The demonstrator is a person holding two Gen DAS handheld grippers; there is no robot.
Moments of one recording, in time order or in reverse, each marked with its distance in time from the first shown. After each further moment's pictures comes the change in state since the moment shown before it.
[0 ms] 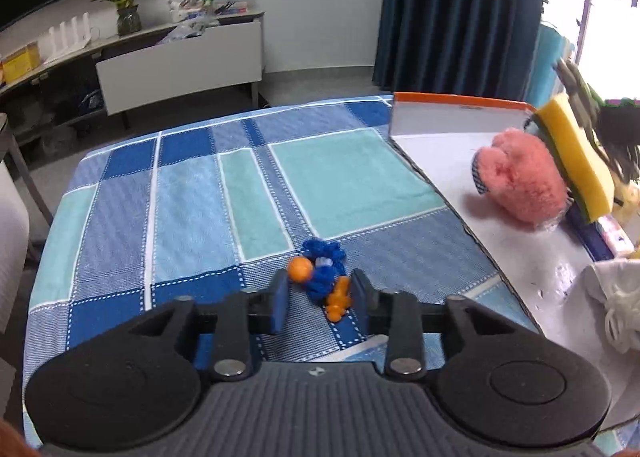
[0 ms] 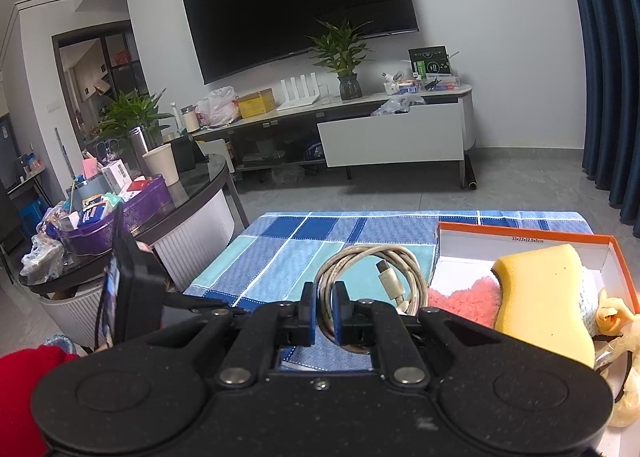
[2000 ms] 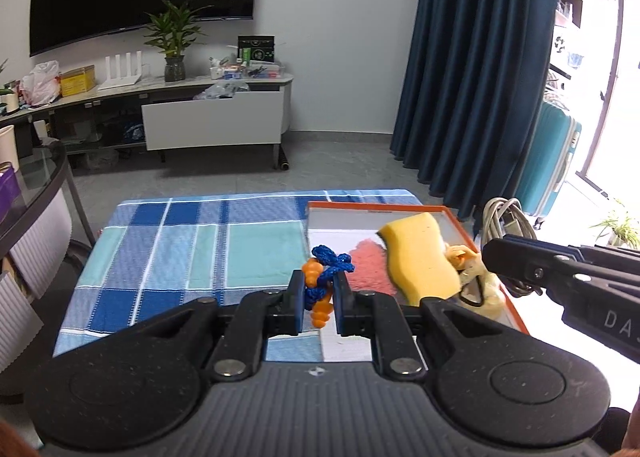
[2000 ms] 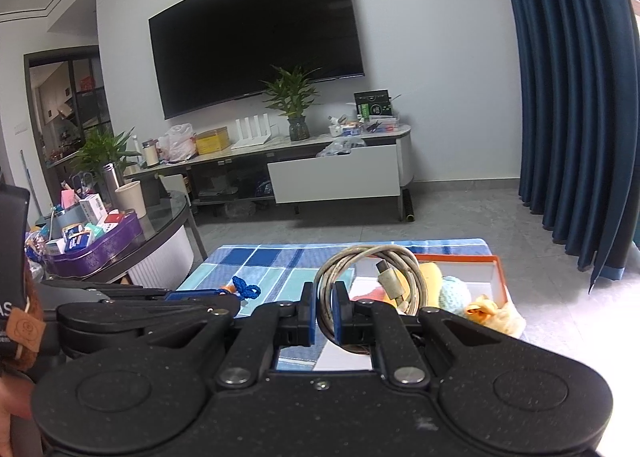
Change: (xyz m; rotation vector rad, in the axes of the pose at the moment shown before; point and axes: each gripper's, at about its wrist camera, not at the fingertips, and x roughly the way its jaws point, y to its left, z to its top) left arm -0.125 -0.120 0.039 -0.167 -0.149 0.110; right arm -0.121 -0.010 -0.003 0.011 -0.109 -0.164
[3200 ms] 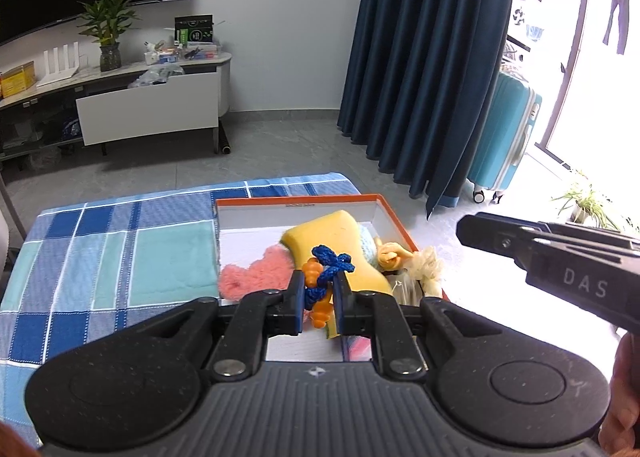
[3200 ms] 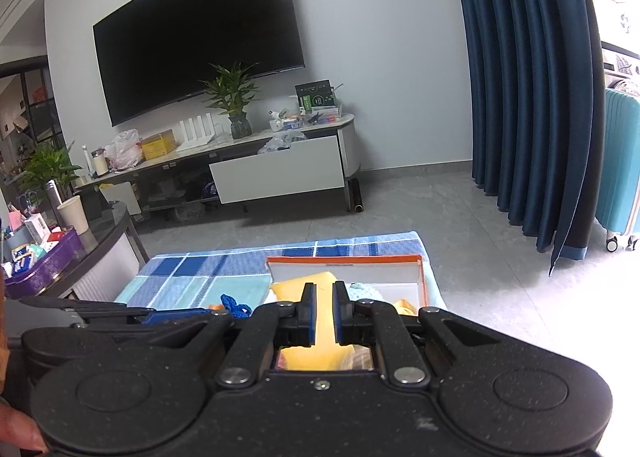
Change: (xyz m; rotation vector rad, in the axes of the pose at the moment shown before) left arm 0.048 -0.052 0.014 0.058 0.077 -0.135; right arm 0.019 -0.080 0.013 0.069 0.035 -0.121
